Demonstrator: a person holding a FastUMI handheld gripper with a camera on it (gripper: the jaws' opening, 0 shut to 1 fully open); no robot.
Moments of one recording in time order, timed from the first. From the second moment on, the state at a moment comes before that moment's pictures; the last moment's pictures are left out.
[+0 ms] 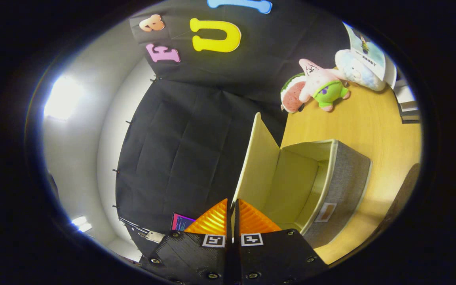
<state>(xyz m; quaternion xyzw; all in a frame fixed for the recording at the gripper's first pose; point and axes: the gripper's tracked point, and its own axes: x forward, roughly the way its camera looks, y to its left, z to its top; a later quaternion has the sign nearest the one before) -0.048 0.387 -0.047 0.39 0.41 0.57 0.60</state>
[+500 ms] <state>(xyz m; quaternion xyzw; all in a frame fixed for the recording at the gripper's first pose) -0.058 0.490 -0.012 0.37 0.41 0.59 0.59</state>
